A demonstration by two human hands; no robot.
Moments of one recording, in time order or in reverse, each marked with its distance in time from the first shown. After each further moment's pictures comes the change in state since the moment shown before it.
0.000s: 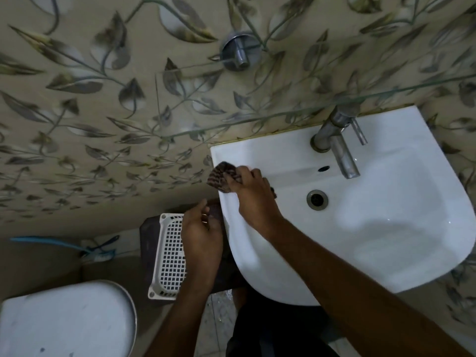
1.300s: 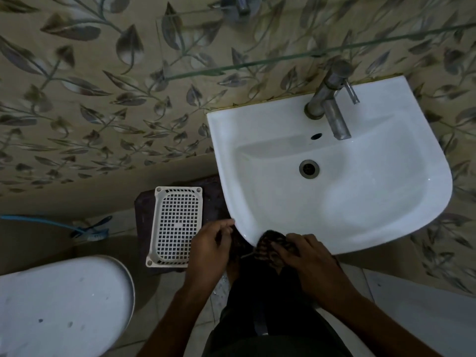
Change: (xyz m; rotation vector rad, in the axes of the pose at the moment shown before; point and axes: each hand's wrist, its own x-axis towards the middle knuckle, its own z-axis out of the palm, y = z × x) left_hand -0.089 -0.045 -0.033 0.005 -0.381 0.132; right_hand -0.252 0.034 0.000 -0.010 -0.110 -0.076
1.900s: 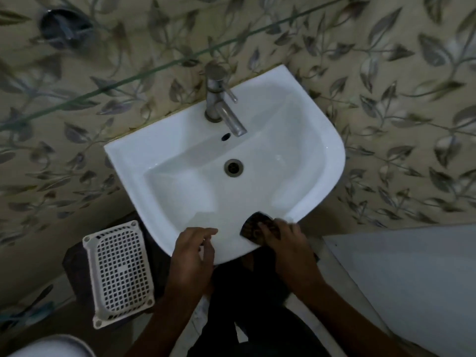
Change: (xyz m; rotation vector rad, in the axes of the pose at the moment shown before) left_hand -0.001 0.054 0.068 0.062 -0.171 0.382; right_hand -0.049 0.033 -0.013 -0.095 0.186 0.534
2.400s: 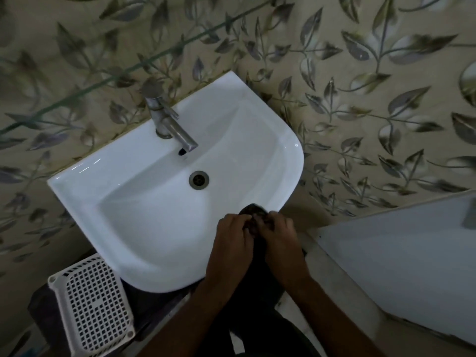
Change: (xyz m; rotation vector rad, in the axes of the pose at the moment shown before) left_hand 0.034 0.084 0.111 0.015 -0.318 0.076; right_hand 0.004 0.042 -0.011 0.165 0.098 0.291
